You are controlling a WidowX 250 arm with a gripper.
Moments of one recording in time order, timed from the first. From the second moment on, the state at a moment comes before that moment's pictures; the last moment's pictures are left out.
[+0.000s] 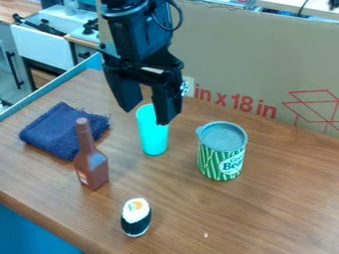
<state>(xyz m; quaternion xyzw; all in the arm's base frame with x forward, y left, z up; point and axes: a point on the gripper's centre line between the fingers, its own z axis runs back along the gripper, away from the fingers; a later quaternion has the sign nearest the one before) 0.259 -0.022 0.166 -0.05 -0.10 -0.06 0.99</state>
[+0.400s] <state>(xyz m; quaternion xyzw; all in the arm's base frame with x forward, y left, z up) 0.279 -0.018 0.151 -0.04 -0.07 -0.05 1.00</state>
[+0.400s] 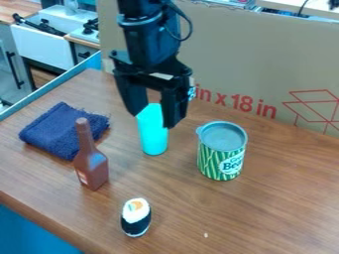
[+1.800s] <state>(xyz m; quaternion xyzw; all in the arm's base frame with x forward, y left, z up) 0.366 0.013 0.076 0.06 0.01 -0.04 1.00</state>
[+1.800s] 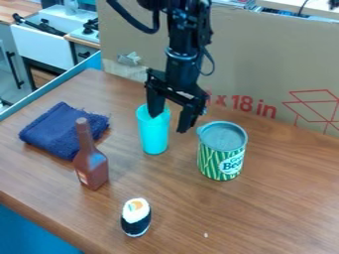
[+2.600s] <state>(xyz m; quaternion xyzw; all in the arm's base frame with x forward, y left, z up) 0.360 0.012 0.054 0.05 0.03 -0.03 1.00</state>
